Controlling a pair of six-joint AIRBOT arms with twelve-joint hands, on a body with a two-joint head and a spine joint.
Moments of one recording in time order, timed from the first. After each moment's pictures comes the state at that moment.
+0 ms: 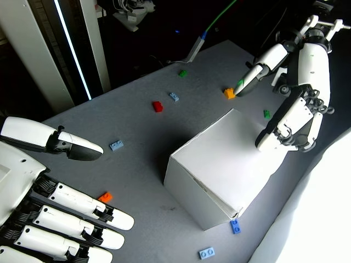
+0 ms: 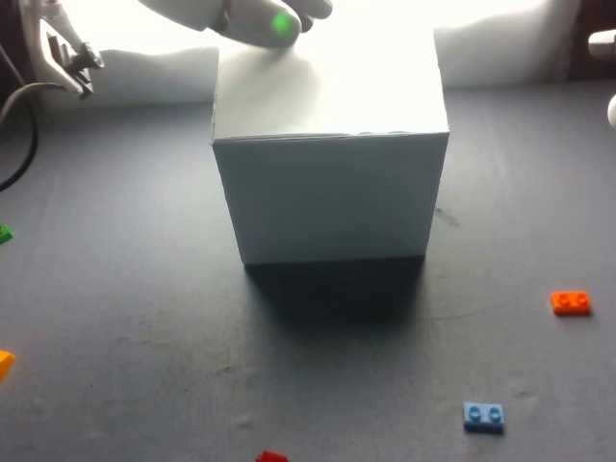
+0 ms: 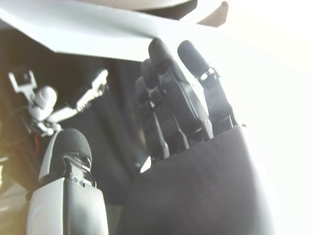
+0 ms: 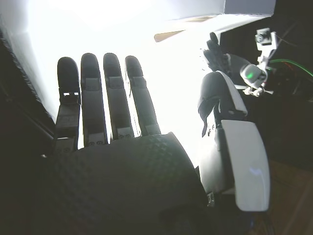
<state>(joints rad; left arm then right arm) -0.02 -1.29 1.81 1.69 -0.75 -1.13 -0.26 -0.61 0.92 0.16 0.38 -0.83</state>
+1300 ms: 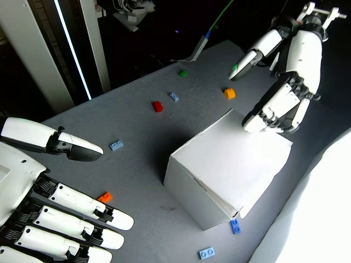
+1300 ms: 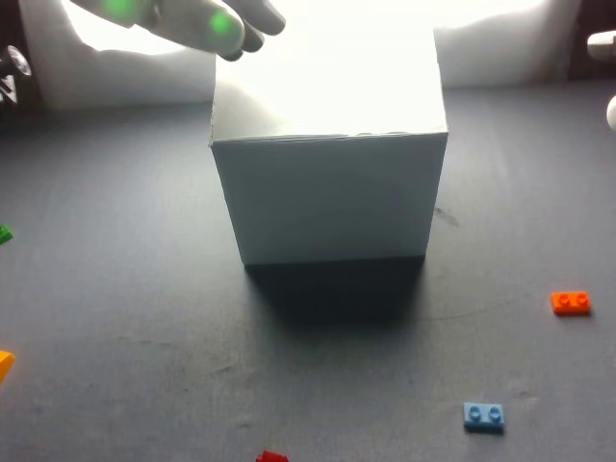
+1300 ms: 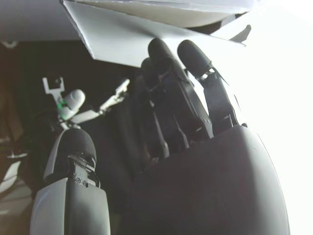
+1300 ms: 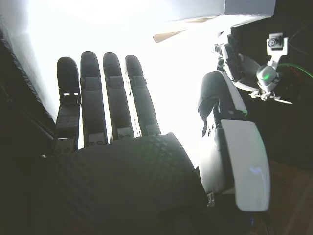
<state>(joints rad) -0.15 -1.11 1.64 1.99 -0.78 -1.45 -0.27 -0.61 0.92 0.16 0.39 -0.83</state>
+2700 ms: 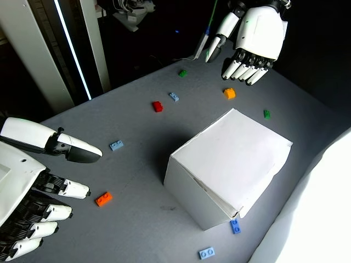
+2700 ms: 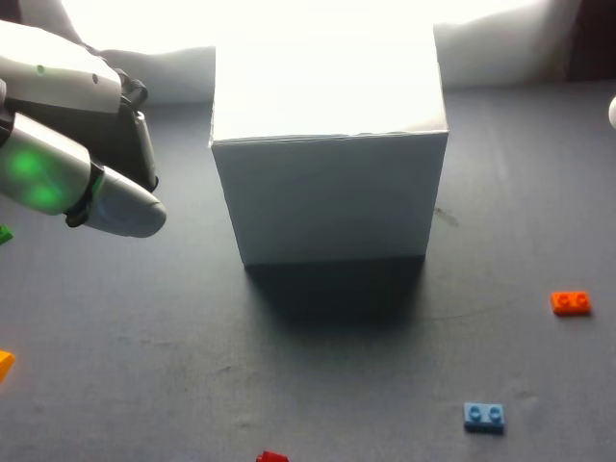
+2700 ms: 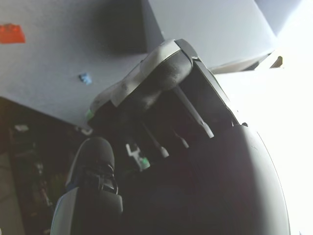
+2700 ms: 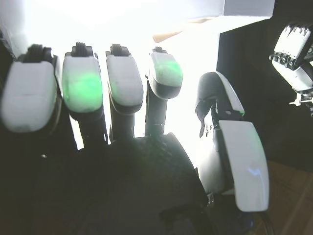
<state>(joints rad) -0.20 -0.78 1.14 2.54 -0.80 -1.46 -0.27 -0.61 0.92 0.16 0.39 -0.83</state>
